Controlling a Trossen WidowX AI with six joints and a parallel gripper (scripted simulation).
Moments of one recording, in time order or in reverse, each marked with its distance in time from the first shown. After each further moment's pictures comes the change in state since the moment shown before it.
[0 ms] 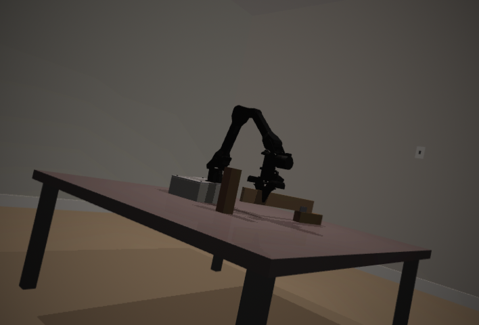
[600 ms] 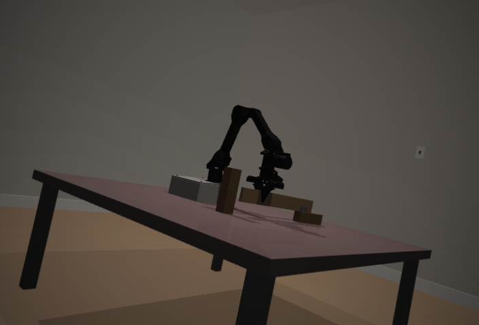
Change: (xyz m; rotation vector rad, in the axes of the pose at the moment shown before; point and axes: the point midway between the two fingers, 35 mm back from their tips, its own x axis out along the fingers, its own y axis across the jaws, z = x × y) arm 0.001 0.000 -0.005 0.000 -0.003 0.001
